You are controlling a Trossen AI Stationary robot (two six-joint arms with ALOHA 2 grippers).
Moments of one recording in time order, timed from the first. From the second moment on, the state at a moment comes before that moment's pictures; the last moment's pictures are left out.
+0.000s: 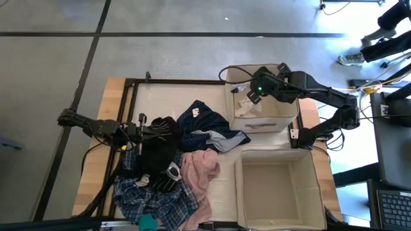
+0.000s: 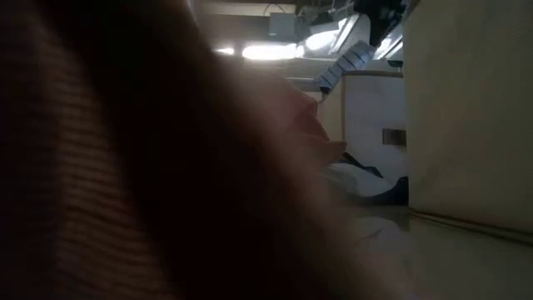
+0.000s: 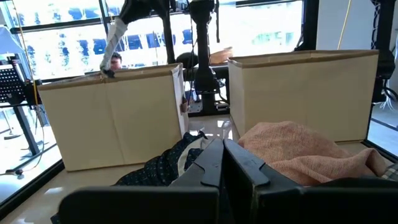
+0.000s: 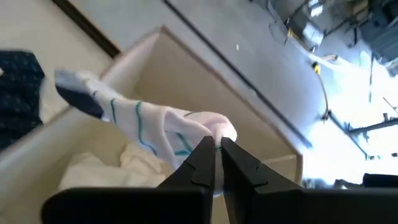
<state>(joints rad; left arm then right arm) -0.33 0.01 0.01 0.06 -0.38 0.13 -0.23 1.42 1.67 -1.35 0.73 0.34</state>
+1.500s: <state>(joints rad) -0.33 0.01 0.01 0.06 -0.38 0.13 -0.18 1.42 1.52 -0.98 0.23 0.24</state>
